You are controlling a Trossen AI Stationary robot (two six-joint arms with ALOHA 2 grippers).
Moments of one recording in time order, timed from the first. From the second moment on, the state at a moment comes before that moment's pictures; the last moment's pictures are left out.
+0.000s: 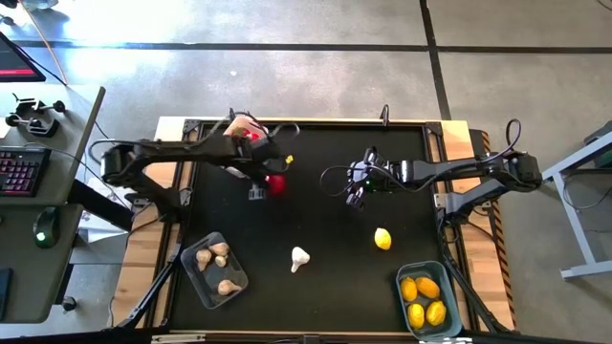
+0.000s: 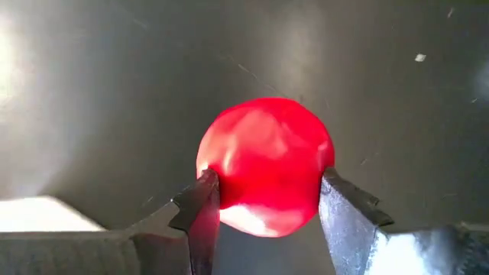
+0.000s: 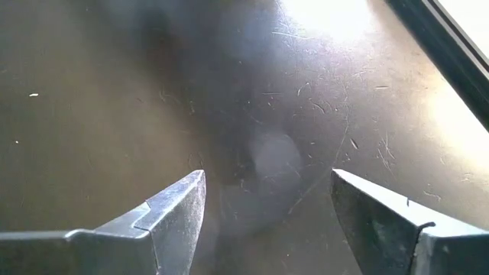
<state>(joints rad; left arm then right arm) 0.28 1.52 1.09 -0.77 0.01 0.29 -0.09 1.37 0.87 -0.45 0.29 0.25</state>
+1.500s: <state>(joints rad) 0.77 1.45 1.09 -1.08 -0.25 0.08 -0.09 1.37 0.87 -0.41 0.29 0.22</state>
